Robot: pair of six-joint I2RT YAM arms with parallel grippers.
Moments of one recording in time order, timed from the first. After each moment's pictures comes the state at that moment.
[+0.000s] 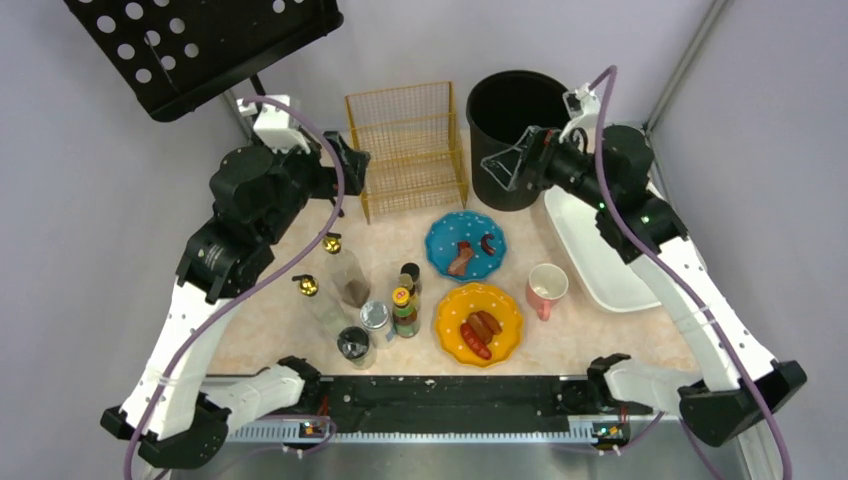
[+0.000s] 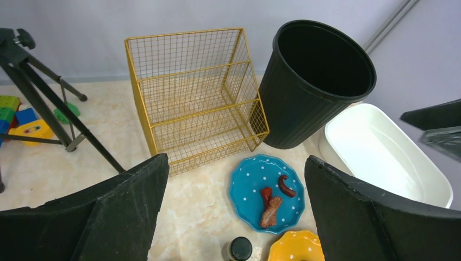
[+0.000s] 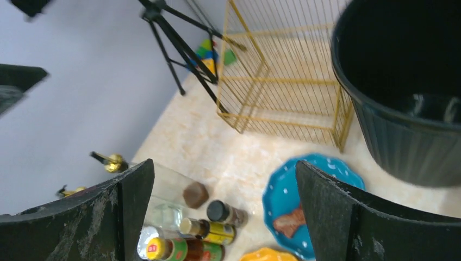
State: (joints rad) left arm -0.50 1.06 1.55 -0.61 -0.17 -0.29; right arm 0.44 1.16 1.33 -0.35 -0.26 0.46
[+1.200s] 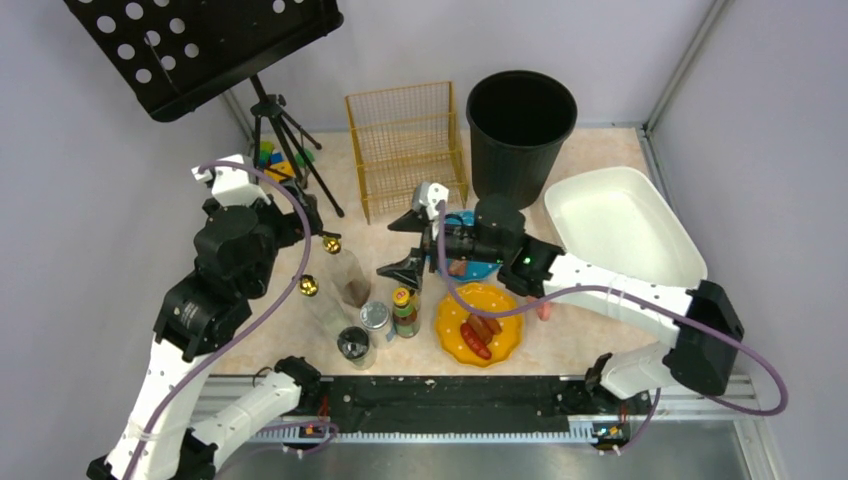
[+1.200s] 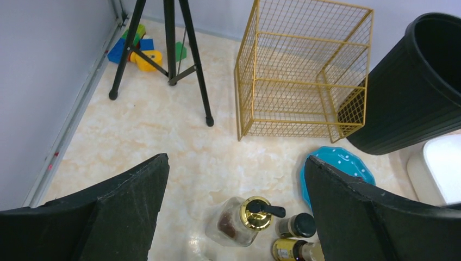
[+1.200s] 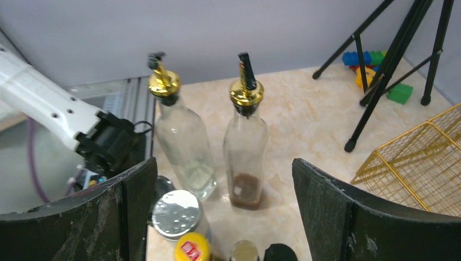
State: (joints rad) left arm -0.50 0.79 1.33 -0.79 -0.54 -0.37; right arm 0.98 1.34 1.05 0.28 -0.45 0.02
